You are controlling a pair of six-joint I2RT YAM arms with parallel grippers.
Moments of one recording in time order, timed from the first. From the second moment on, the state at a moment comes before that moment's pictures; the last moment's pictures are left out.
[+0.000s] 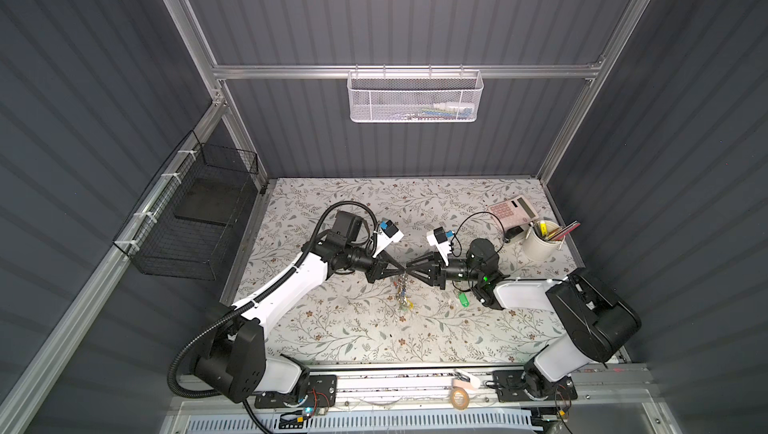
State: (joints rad) left arm -0.52 1.40 1.02 -0.50 0.91 0.22; right arm 0.57 1.59 0.55 0.97 -0.94 0.44
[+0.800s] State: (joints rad) left arm -0.52 1.43 1.02 -0.47 0.89 0.21; right arm 0.58 1.61 0.58 0.92 -0.97 0.43
